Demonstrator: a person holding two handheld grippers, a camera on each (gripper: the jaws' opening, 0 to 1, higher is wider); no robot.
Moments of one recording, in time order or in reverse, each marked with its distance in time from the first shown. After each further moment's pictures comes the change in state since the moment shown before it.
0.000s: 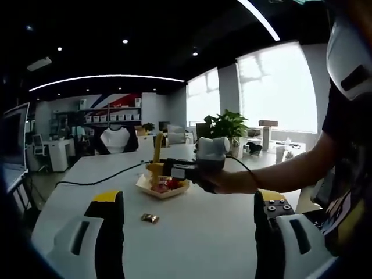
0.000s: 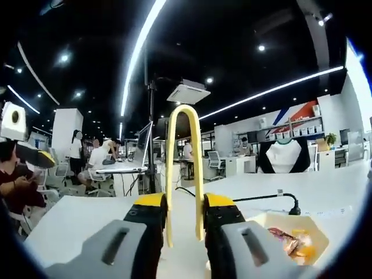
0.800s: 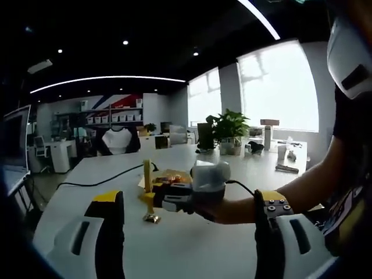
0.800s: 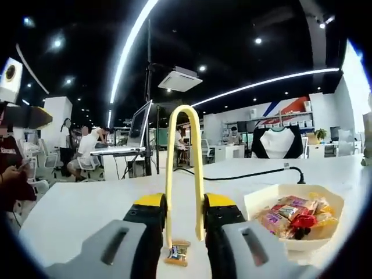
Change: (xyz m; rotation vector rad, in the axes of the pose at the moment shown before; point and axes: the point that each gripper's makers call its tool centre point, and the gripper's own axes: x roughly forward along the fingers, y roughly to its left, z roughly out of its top) left arm 0.000 0.000 -0.001 0.011 0.002 0.004; right arm 0.013 0.032 -0.062 0.005 0.097 -0.134
